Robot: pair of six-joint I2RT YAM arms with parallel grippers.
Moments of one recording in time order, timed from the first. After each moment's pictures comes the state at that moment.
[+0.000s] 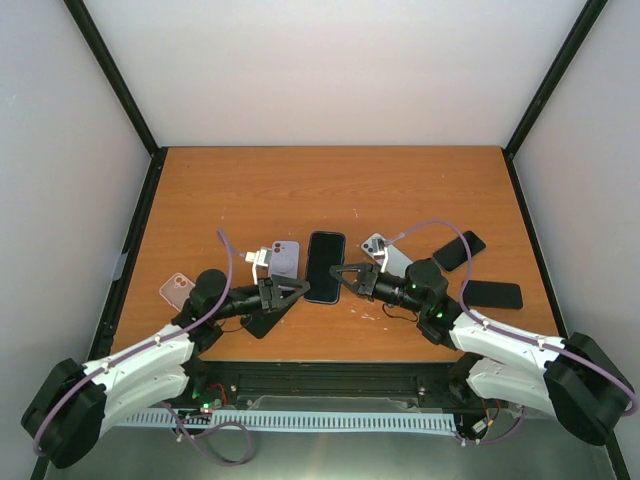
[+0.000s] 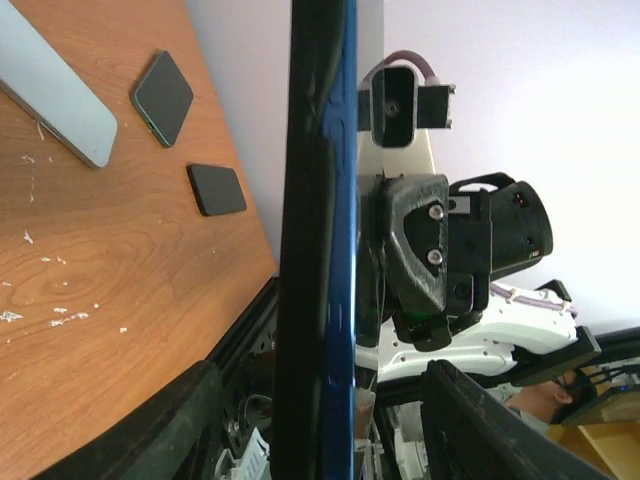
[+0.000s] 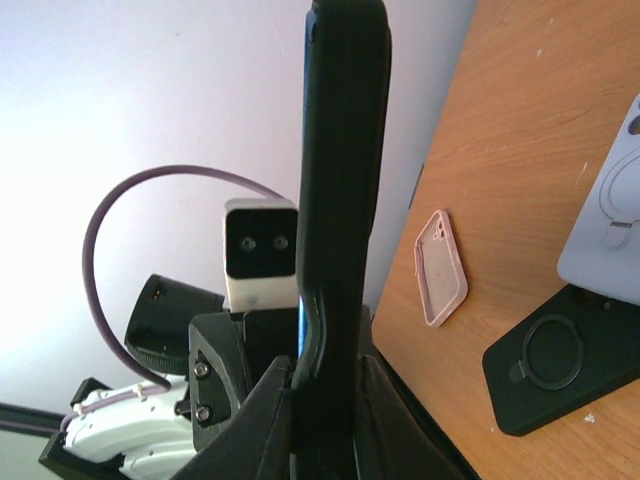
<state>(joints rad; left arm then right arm) -0.63 0.87 0.21 0.63 0.67 -1.21 0.76 1.04 0.35 0.66 -0.47 1.20</state>
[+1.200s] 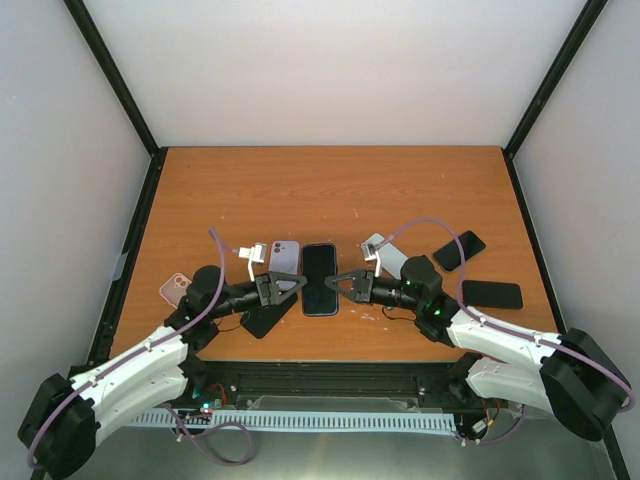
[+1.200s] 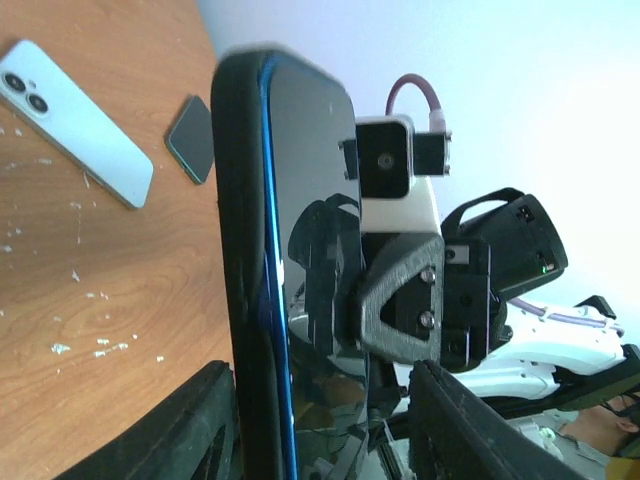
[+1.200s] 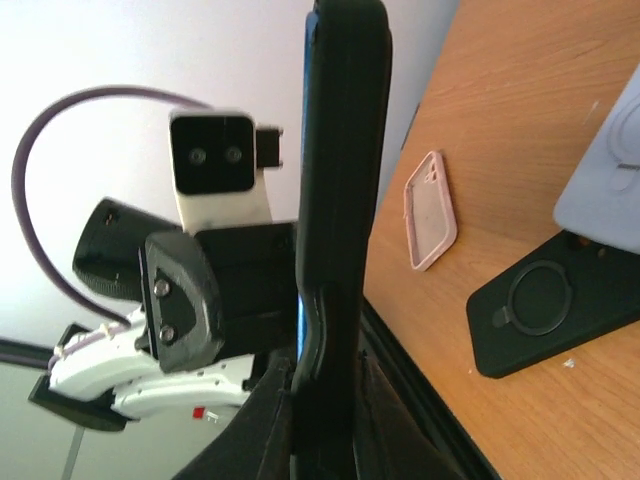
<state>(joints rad) -0.63 0.79 0.25 0.45 0.61 -1.12 0.76 1.08 0.38 0.58 -0.57 1.12</state>
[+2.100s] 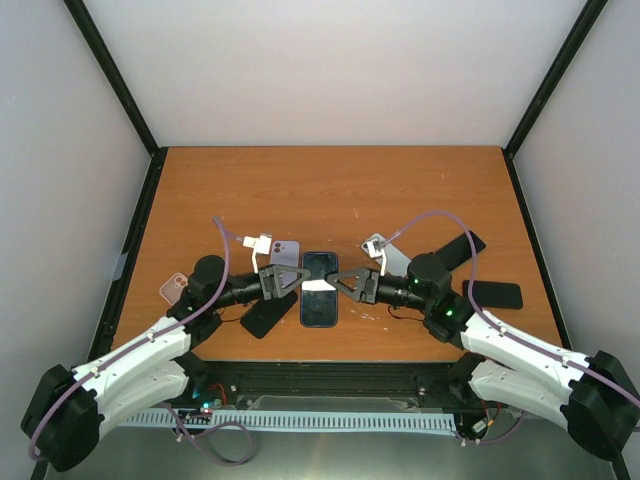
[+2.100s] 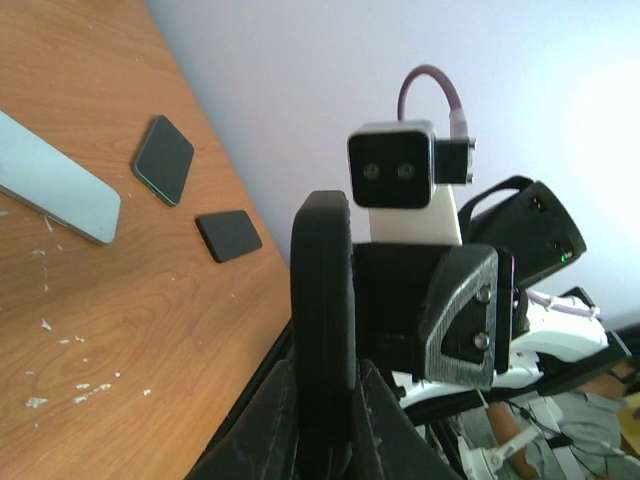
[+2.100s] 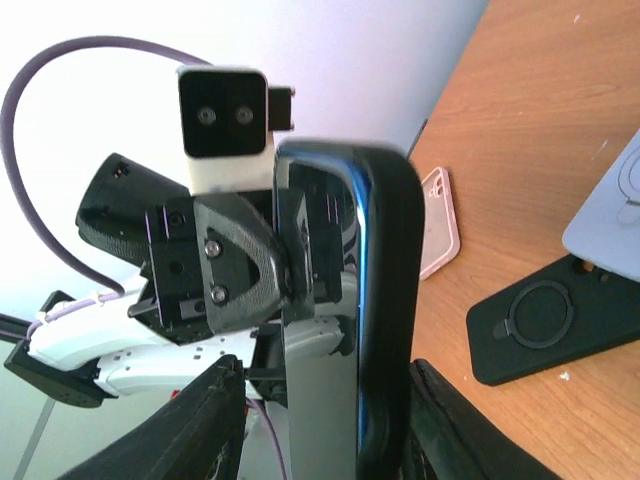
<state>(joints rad) -0.62 0.86 0.35 0.46 0.64 -1.02 0.78 0.93 0.44 0.36 -0.56 0.99</state>
